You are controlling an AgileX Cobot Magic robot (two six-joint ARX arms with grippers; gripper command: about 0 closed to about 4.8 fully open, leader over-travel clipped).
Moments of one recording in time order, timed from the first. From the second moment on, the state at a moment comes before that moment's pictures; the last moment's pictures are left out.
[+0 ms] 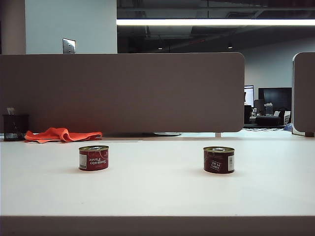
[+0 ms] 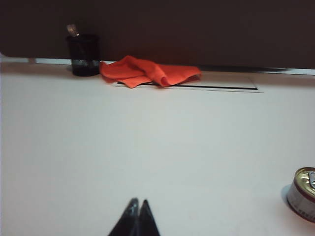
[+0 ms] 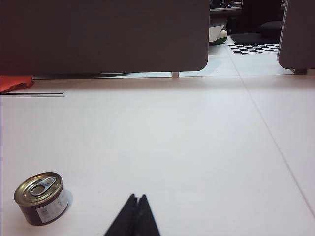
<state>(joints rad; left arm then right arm) -0.06 0.00 0.00 -0.03 -0.12 -0.01 0.00 0.00 0.01 -0.01 -0.08 0.05</state>
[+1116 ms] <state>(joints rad) -0.06 0.48 0.64 -0.18 0.25 0.01 0.00 0.37 0.68 -0.19 -0.03 0.00</state>
